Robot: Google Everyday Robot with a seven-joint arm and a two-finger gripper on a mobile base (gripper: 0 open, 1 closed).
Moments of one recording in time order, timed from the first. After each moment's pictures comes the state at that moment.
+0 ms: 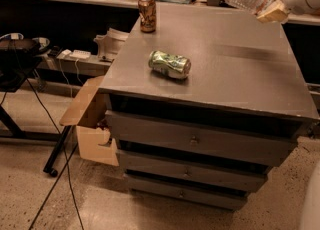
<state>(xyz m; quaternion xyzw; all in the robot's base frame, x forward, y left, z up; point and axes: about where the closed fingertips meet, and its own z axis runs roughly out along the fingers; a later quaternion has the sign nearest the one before) 0.791 -0.348 0.987 -0.50 0.69 -0.17 0.49</state>
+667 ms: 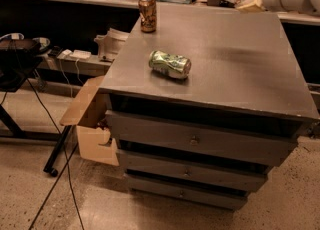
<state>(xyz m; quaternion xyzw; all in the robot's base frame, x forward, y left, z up) 0.791 -0.275 1.025 -0.51 0.59 -0.23 0.58</state>
